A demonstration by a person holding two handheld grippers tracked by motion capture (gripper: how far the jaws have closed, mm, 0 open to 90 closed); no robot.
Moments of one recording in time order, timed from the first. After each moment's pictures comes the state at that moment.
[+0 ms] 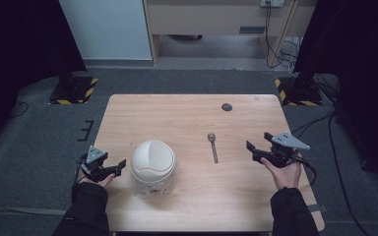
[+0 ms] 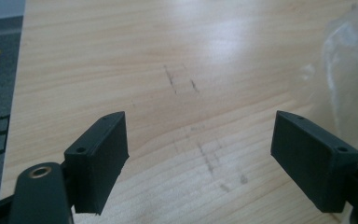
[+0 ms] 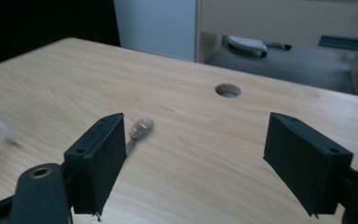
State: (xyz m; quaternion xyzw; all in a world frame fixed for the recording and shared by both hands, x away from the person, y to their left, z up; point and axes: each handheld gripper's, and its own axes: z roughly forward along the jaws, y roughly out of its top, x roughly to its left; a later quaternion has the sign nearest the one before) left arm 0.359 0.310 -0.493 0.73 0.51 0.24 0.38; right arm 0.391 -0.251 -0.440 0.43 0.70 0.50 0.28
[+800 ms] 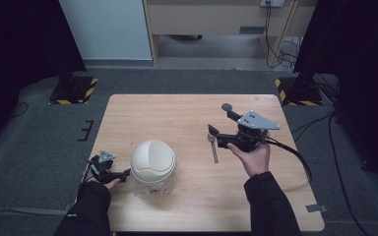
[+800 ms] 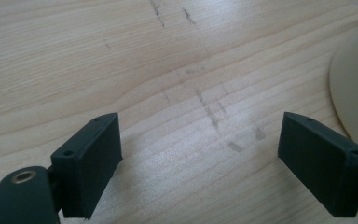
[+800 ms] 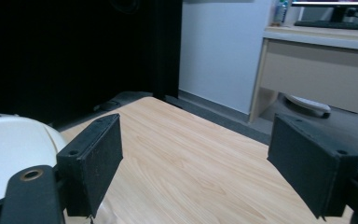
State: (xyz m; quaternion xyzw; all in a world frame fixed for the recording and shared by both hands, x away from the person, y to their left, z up) left arm 0.371 0.304 -0.525 0.78 0.51 0.19 0.31; right arm 0.398 -0.145 -0.361 0.31 0.71 0.58 0.26
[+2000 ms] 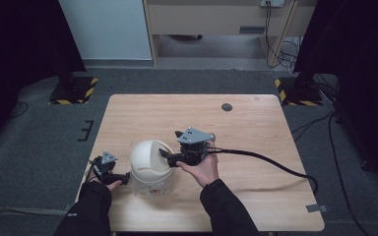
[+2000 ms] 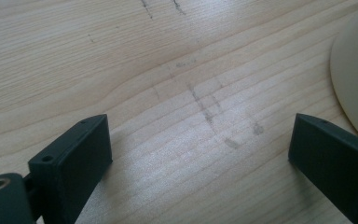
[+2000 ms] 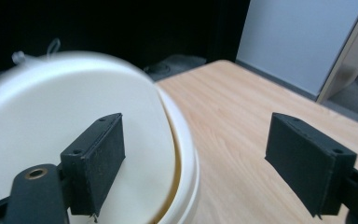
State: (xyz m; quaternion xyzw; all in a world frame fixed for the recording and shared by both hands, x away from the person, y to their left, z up) left arm 0.372 0.301 -0.532 0.79 0.49 0.19 0.31; right arm 0.390 -0.017 -0.419 0.25 0.78 0.54 0.17
